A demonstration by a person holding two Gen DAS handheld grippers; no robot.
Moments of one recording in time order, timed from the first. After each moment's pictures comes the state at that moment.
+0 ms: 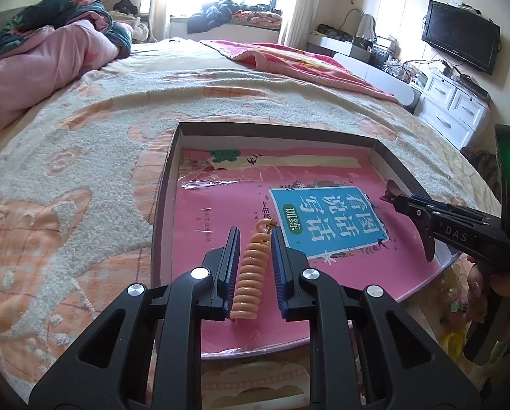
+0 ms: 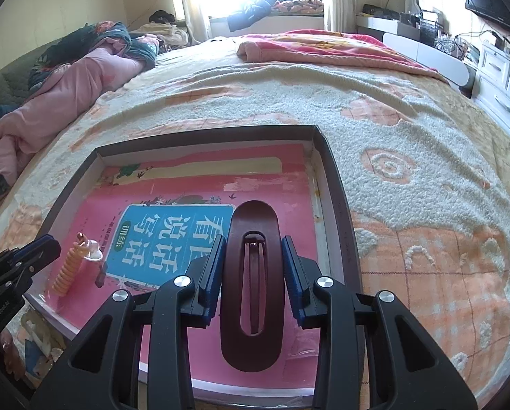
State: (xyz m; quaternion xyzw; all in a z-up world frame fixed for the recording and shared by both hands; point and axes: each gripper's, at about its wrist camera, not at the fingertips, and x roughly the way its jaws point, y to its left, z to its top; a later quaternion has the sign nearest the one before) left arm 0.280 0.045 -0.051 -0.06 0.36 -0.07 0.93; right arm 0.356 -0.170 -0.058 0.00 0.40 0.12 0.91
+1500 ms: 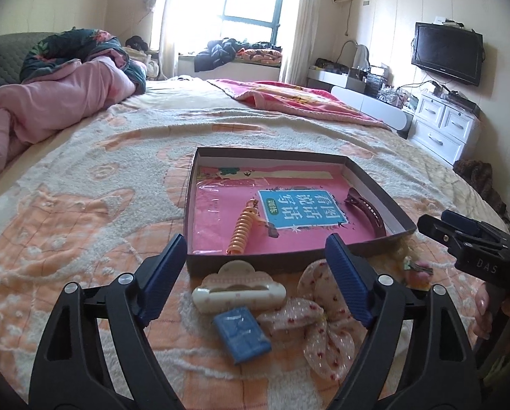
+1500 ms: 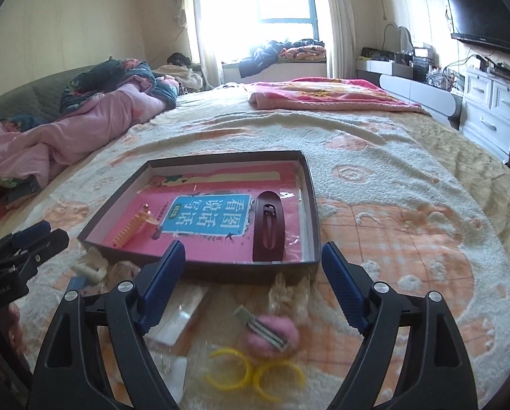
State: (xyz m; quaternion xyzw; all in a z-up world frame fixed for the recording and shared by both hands) left arm 0.176 0.038 -0.023 -0.05 0.28 -0.05 0.96; right arm 0.214 -0.201 -0.020 0.01 0.29 0.14 0.95
